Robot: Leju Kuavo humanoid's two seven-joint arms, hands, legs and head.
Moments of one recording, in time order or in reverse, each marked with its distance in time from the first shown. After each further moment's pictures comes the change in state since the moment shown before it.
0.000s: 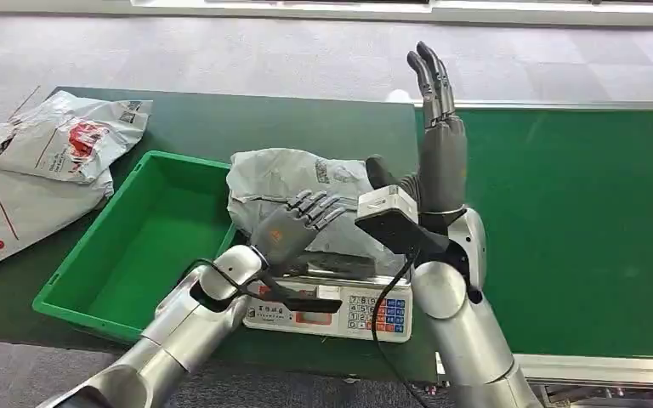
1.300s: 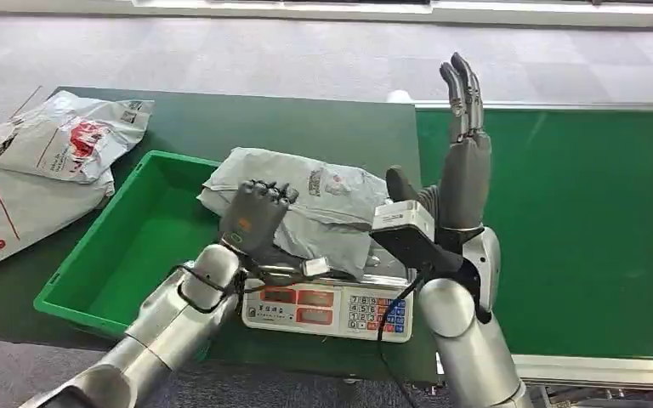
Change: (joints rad) left arm 0.007 0.102 0.025 -0.196 -0.142 0.430 0.342; right arm 0.098 0.009 -0.040 -0.098 0.072 -0.055 0.026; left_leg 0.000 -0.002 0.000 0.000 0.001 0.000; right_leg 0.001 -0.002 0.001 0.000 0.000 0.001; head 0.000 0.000
